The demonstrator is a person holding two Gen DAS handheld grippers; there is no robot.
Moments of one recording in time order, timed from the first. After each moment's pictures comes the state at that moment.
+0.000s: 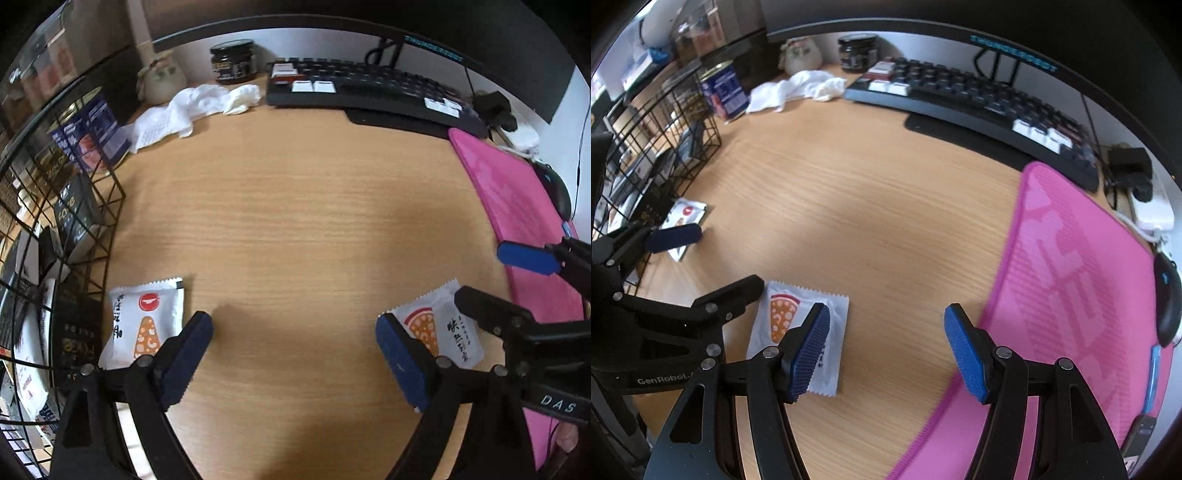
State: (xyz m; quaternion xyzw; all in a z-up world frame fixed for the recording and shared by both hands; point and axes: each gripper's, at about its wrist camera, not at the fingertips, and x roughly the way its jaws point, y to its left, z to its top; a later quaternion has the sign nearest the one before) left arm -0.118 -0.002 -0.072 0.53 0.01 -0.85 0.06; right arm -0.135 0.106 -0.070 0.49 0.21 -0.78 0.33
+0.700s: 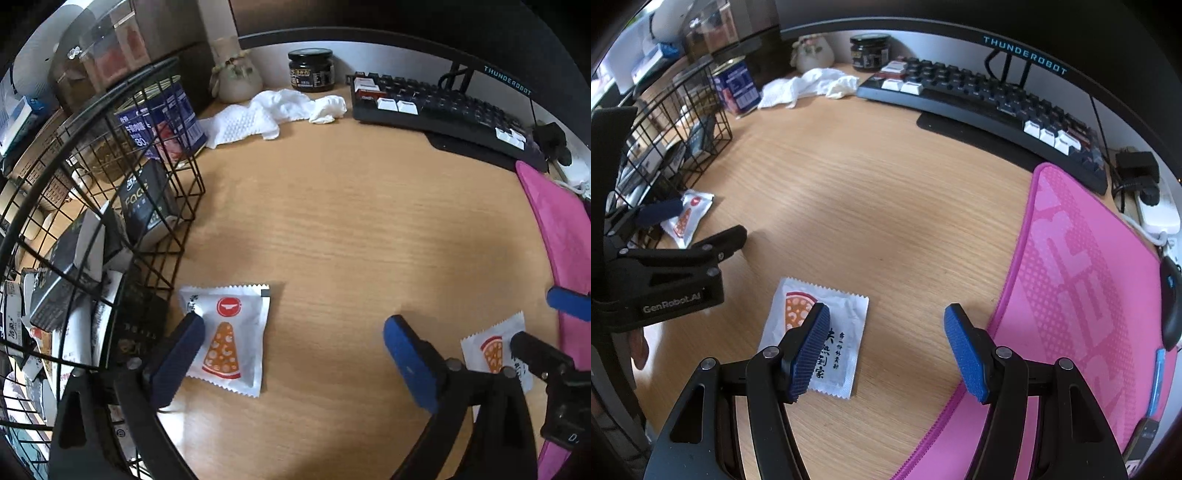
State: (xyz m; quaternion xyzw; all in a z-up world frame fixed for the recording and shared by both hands) left arm -0.112 -0.036 -0.075 0.51 0.03 -0.85 0.15; right arm -0.127 0.102 -0.074 0.49 0.21 -0.77 0.35
